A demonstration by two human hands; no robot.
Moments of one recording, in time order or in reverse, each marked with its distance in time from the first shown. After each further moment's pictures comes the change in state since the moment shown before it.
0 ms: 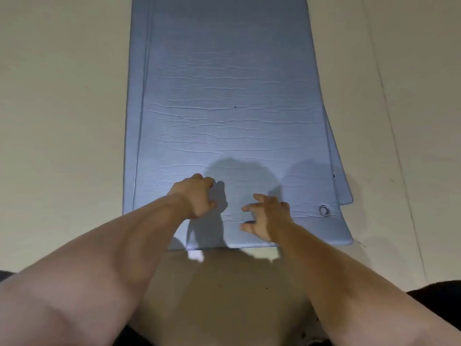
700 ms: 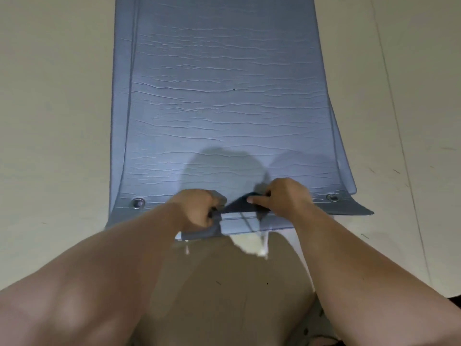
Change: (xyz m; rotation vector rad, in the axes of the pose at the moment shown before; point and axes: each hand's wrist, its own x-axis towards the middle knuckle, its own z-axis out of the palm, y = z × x) left_hand -0.008 0.001 0.033 0.133 -0.097 0.283; right_hand 0.024 0.027 -0.014 -0.057 0.158 0.162
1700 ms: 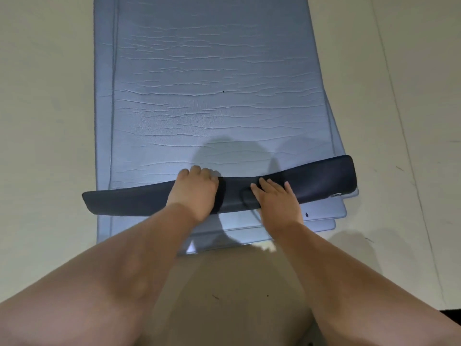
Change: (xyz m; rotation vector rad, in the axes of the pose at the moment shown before) left_hand 0.049 0.012 -0.017 0.432 0.252 -0.205; right_hand 0.017 0.002 0.036 -0.221 0.161 -0.146
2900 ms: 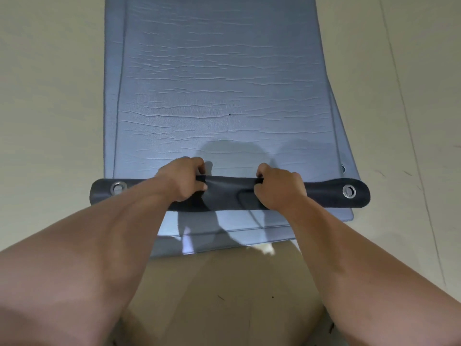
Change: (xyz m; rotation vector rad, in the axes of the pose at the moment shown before) left_hand 0.020 -0.068 0.016 -0.682 -0.125 -0.172; right_hand 0.027 -0.010 -0.059 0.243 -0.089 0.104
